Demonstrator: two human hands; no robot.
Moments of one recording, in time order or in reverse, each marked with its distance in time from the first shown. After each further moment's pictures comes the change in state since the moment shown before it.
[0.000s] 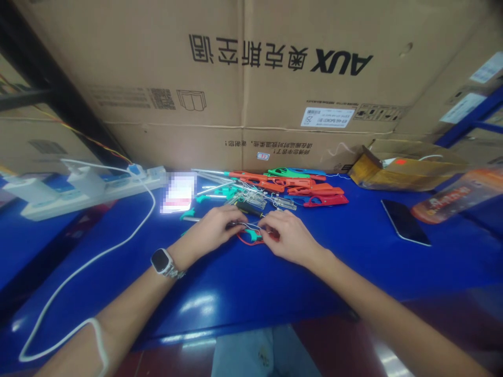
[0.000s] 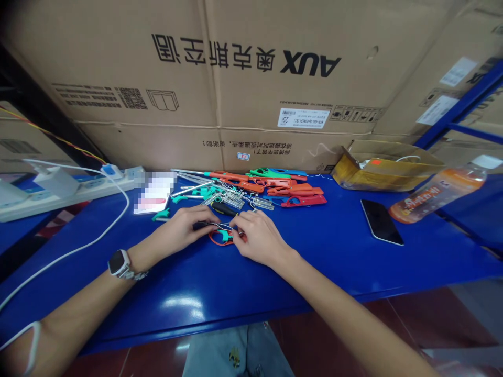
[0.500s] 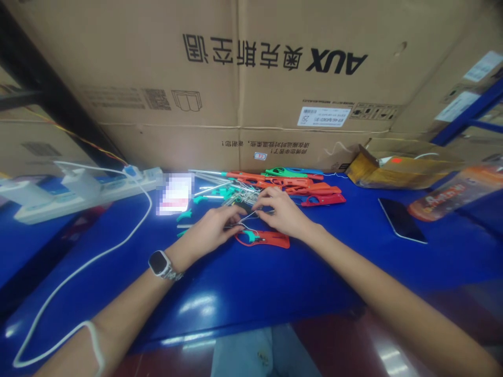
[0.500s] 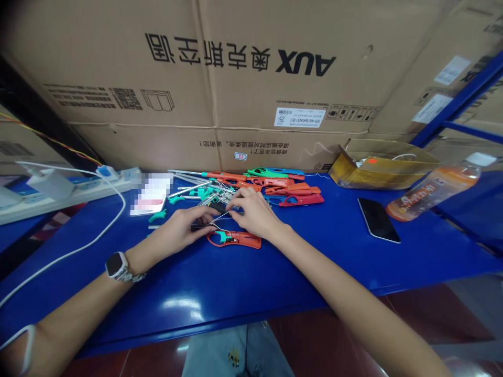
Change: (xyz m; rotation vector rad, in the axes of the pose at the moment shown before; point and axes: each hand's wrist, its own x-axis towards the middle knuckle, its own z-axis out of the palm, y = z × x) left_hand -0.002 -0.003 0.005 -0.014 0.017 -0.082; right_hand 0.039 0.031 -0.006 0.050 0.014 0.020
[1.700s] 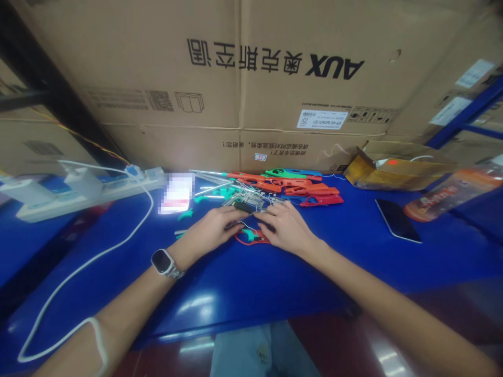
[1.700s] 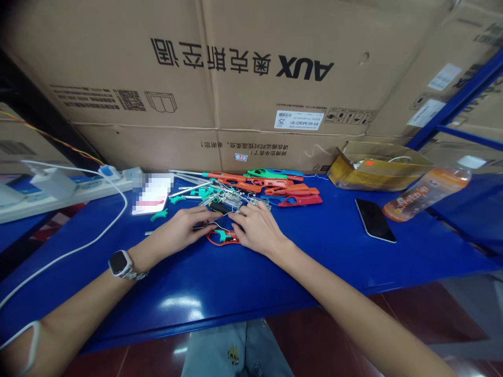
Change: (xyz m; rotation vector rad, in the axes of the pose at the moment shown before) left_hand 0.002 0.004 -0.003 0.107 0.007 0.141; right_hand -0.032 -0.018 0.003 -0.335 -0.071 -0.071
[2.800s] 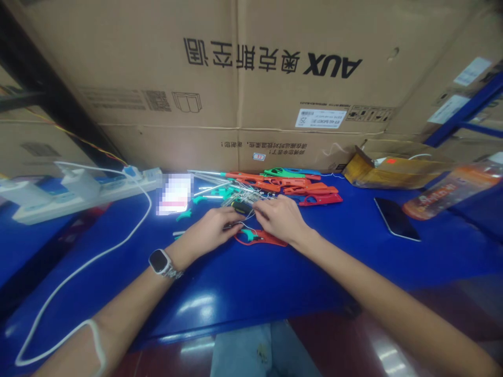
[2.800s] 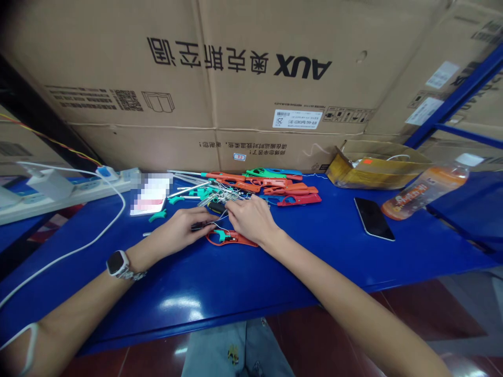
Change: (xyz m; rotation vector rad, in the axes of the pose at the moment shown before) left_hand 0.001 0.000 -0.001 -0.046 -0.044 -0.043; right_hand 0.025 0.001 0.000 -0.093 0.044 0.073
